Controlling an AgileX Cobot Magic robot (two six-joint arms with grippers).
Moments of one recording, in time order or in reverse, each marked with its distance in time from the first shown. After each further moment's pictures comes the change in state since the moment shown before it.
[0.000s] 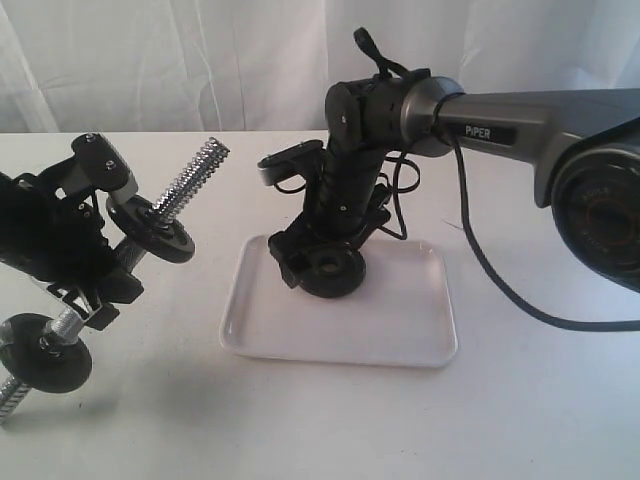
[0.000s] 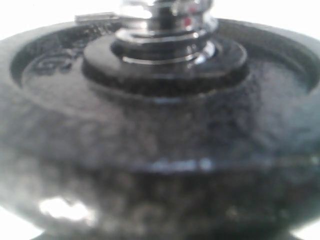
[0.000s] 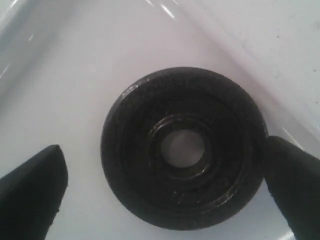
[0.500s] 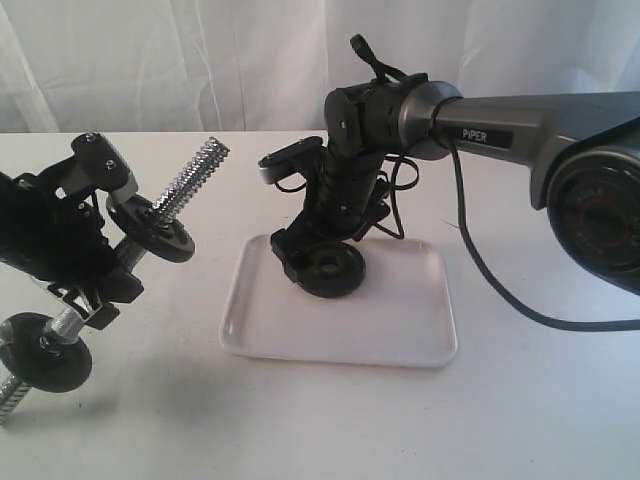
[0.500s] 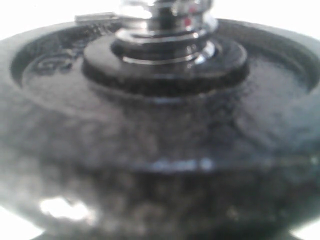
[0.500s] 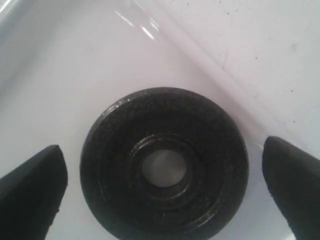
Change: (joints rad) left arm 0.000 0.000 0.000 0.000 -0.004 0.000; right arm 0.000 0.012 -0.002 -0.041 -0.053 0.002
